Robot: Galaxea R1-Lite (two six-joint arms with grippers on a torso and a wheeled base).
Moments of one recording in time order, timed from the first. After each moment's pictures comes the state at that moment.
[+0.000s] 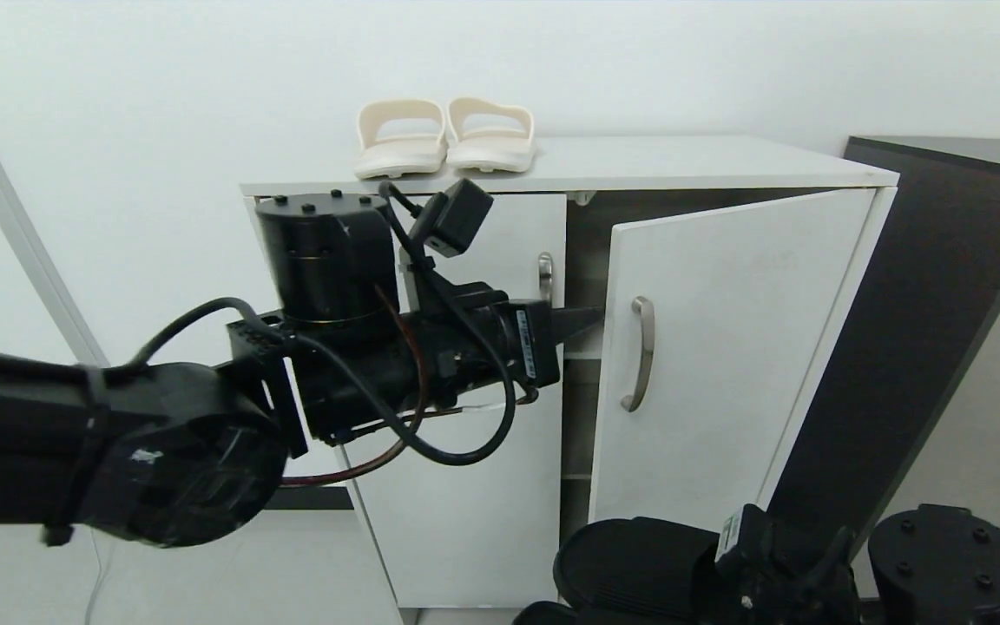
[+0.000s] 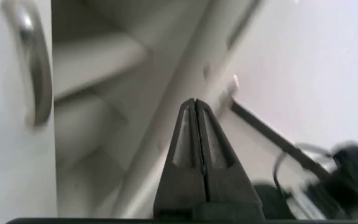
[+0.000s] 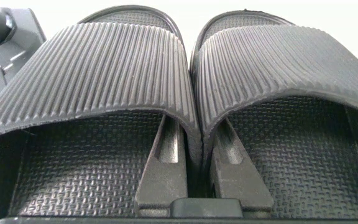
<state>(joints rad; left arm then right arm) -0.68 1.74 -1.00 -0.72 -0.35 -0.33 0.92 1.59 -0.29 -0.86 0.15 0.05</state>
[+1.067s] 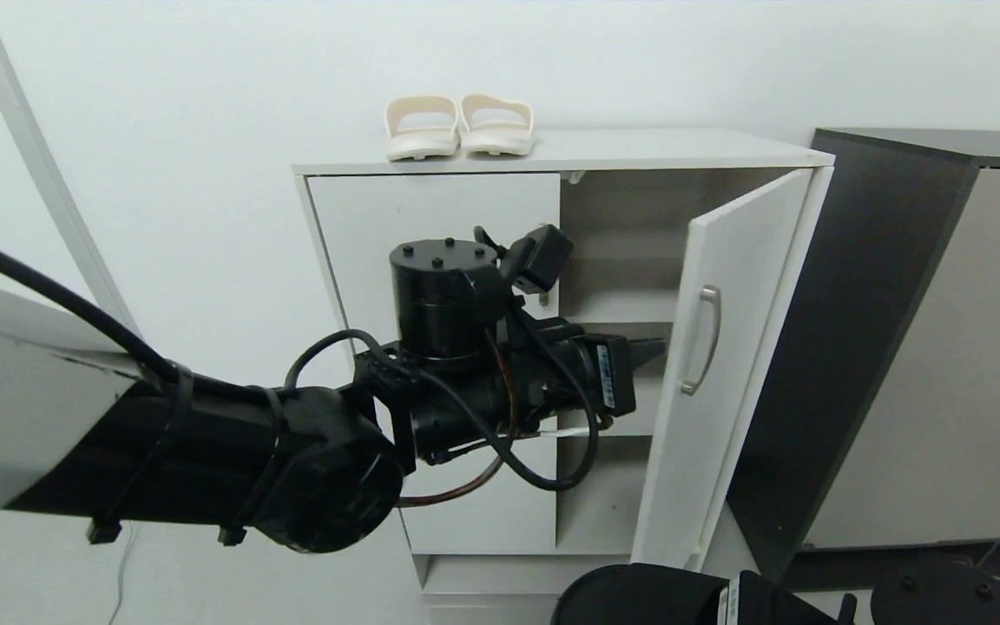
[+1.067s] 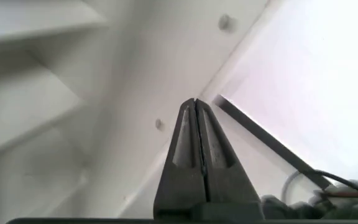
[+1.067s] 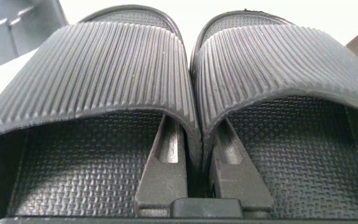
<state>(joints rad) -0.77 1.89 -1.07 -0.79 -0.33 -0.38 0.99 1.59 -0.23 -0.86 0.15 -0.01</state>
